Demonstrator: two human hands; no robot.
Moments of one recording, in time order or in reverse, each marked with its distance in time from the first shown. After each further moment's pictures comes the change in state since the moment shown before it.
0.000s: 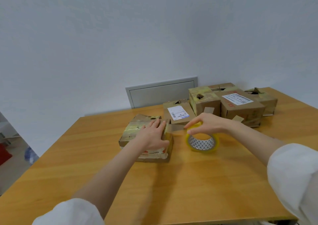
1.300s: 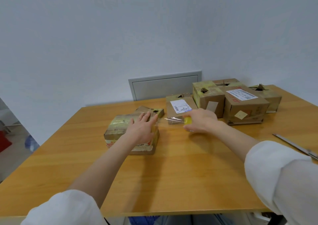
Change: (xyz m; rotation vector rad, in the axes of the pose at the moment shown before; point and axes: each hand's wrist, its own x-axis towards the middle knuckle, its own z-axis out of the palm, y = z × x) left_hand -0.009 -0.041 0.016 0.040 0.029 -0.095; right_hand 0.016 -0.043 0.032 -0.495 0.181 0.235
